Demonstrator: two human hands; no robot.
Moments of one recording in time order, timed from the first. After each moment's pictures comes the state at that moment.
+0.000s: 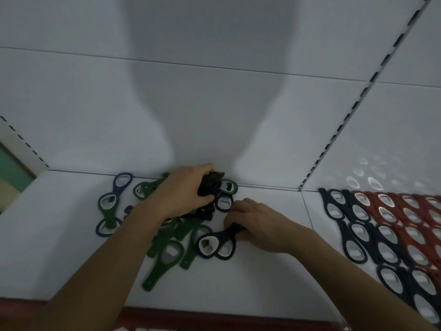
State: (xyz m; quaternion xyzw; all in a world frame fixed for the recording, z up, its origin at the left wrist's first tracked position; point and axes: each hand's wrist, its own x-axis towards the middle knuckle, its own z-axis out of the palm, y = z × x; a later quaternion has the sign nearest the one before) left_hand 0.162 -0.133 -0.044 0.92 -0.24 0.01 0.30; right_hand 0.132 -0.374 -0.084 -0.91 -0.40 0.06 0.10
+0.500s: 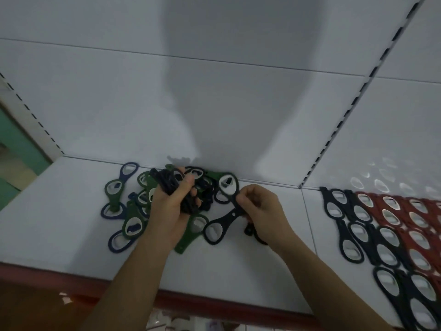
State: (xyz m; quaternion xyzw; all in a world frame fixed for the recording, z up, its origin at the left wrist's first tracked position) left_hand 0.094 -0.164 -0.076 0.45 0.08 0.05 0.89; right_hand 0.110 -0.369 -0.087 -0.78 -0.06 0.03 0.62
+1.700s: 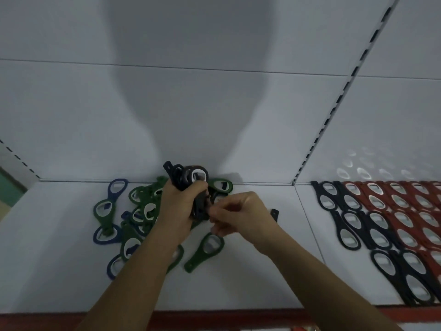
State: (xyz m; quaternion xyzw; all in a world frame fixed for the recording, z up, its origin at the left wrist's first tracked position) left_hand 0.125 -0.168 -0.052 0.56 0.11 0.00 0.82; right_hand 0.097 -0.323 -0.048 -0.72 -0.01 0.15 0.67
